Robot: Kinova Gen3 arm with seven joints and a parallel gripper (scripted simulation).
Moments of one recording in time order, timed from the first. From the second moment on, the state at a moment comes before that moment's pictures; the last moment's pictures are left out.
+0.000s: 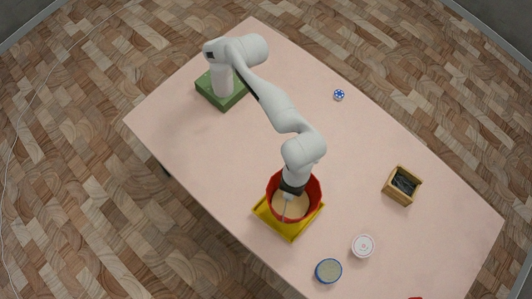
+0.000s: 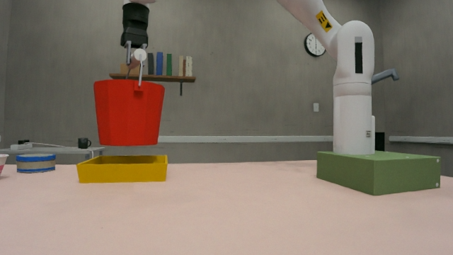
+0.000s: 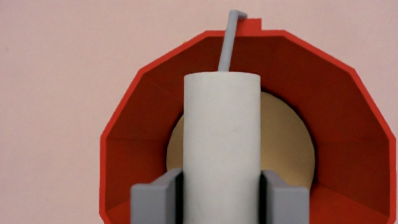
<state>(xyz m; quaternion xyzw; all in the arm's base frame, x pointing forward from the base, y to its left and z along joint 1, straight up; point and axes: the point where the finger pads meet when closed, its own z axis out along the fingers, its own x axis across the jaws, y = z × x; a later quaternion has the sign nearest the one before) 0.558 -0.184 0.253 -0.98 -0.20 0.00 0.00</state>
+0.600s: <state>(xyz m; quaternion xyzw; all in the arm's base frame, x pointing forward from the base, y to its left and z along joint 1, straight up) 0.558 -0.184 0.243 -0.98 -0.20 0.00 0.00</state>
